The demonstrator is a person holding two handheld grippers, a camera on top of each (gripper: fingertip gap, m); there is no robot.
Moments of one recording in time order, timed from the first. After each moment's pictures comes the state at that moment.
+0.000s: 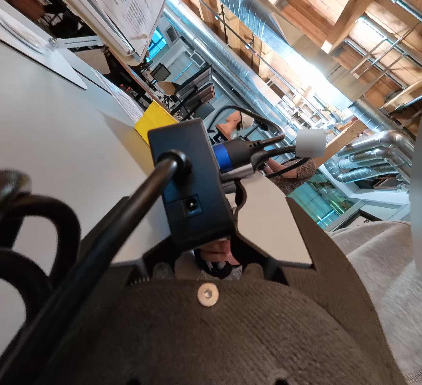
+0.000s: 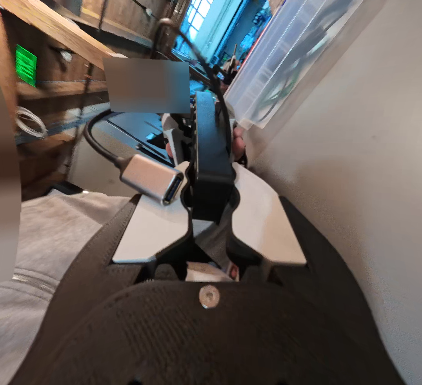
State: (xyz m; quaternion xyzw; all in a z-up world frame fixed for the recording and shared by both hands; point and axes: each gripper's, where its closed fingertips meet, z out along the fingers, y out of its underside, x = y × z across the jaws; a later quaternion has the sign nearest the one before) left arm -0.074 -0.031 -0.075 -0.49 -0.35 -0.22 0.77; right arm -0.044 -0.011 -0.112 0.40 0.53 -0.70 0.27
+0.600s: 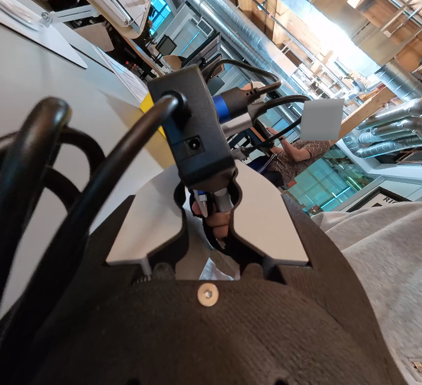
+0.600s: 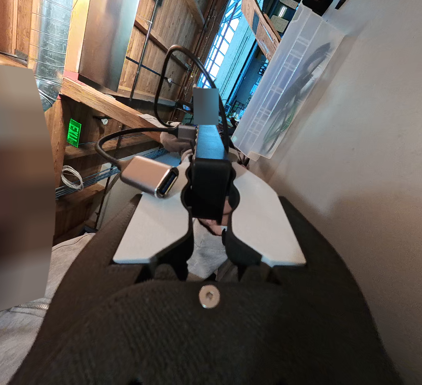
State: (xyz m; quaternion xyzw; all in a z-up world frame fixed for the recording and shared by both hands) left arm -0.065 -0.018 -0.089 -0.55 -0.33 -0.21 0.74; right arm -0.062 0.016 -0.101 0.44 0.41 -0.75 0.28
